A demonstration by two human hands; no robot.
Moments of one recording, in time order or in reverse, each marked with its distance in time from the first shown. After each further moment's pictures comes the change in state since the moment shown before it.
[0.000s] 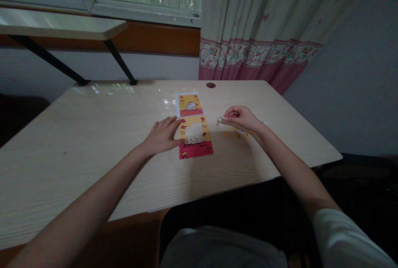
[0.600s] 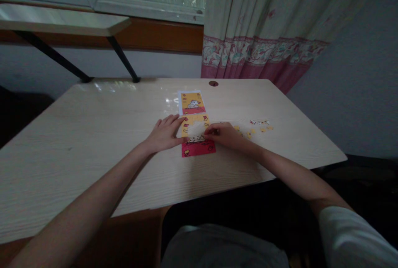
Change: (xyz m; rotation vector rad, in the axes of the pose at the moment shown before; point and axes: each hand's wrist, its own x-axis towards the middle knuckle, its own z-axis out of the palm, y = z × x) left_hand 0.000 -0.001 0.002 -0.024 0.015 0.001; right_hand -0.014 -0.008 0.076 -0.292 -0.100 -0.135
